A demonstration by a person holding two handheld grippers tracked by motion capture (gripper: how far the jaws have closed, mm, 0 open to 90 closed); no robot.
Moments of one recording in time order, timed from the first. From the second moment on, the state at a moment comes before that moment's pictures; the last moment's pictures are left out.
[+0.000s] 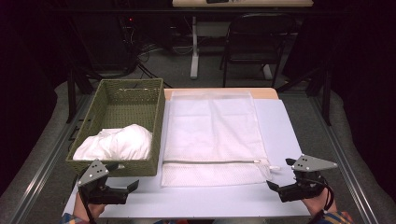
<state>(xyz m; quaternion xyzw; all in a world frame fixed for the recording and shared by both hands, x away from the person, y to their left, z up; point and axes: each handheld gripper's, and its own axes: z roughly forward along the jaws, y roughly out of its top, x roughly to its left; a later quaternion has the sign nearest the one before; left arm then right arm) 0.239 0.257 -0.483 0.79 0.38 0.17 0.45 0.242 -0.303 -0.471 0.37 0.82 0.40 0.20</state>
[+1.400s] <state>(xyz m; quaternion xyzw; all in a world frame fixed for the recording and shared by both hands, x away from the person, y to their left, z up) 0.268 0.165 -0.521 0.90 0.30 0.09 0.31 0.290 -0.284 -0.515 0.44 0.86 0.24 0.14</state>
